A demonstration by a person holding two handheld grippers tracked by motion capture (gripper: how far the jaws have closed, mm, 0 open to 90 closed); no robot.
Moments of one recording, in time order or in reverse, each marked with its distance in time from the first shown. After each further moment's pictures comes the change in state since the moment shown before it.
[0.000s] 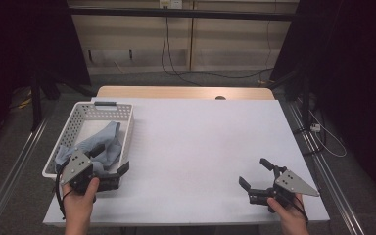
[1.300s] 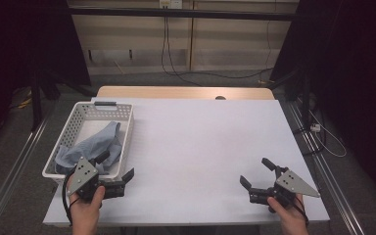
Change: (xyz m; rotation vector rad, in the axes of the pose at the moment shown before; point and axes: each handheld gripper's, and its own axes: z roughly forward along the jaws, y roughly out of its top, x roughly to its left) left arm -0.016 -0.022 0.001 -0.041 0.001 -0.001; right arm -0.001 0.000 -0.001 0.001 -0.033 -0.002
